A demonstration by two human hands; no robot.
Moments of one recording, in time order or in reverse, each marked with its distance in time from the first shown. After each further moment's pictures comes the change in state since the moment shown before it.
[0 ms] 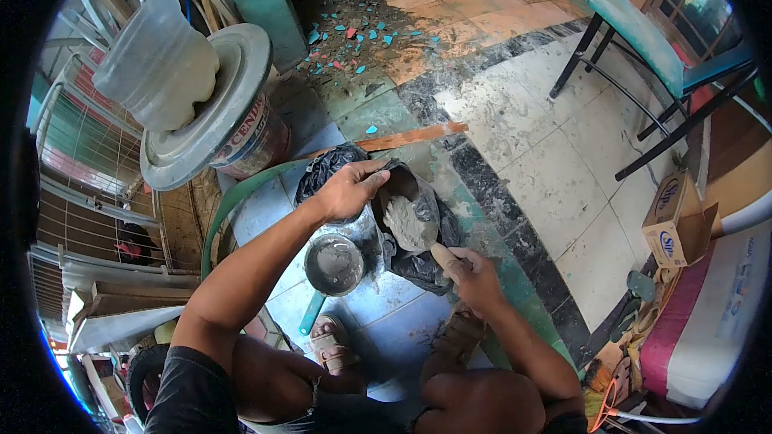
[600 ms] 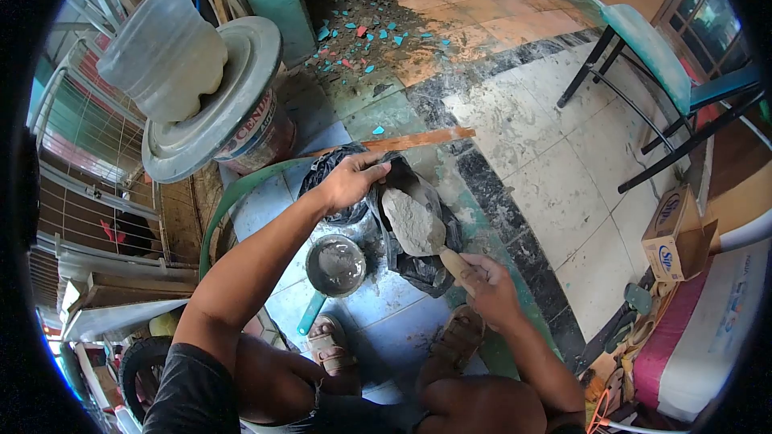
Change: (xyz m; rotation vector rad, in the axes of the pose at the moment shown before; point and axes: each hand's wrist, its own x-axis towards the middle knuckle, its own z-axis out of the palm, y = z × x) left_hand 0.016 -0.015 -0.011 -0.204 0.051 -0.045; right_hand -0.026 -0.040 -0.006 0.016 -0.021 0.006
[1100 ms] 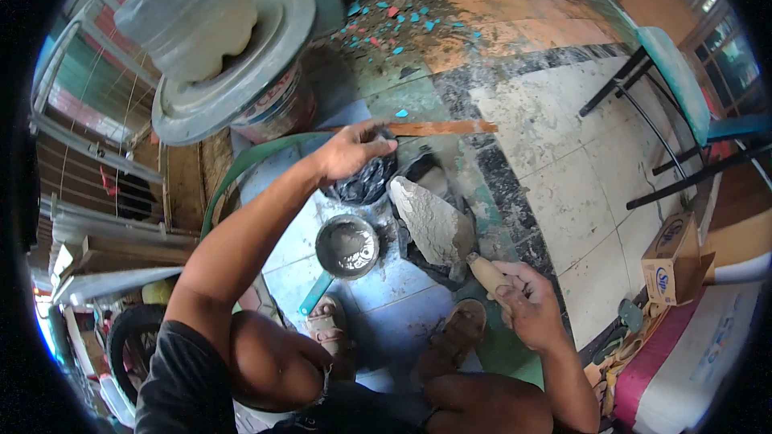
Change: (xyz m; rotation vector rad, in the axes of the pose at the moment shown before) left_hand -0.033 0.020 -0.048 0.022 0.061 0.007; right_hand -0.053 -0.057 -0.003 -0.206 -0.053 -0.025
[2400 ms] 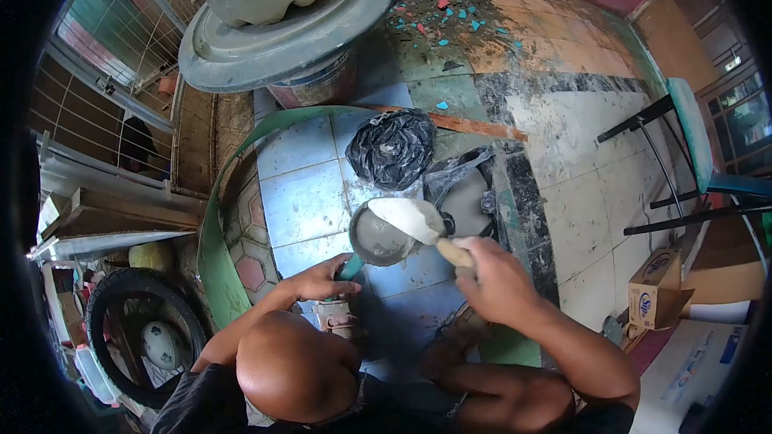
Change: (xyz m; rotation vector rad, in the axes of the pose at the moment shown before) left_hand -0.240 -0.197 0.039 -0.264 -0.308 -0.343; right_hand 0.048 -0.038 0.119 -1.029 -0.230 -0.521
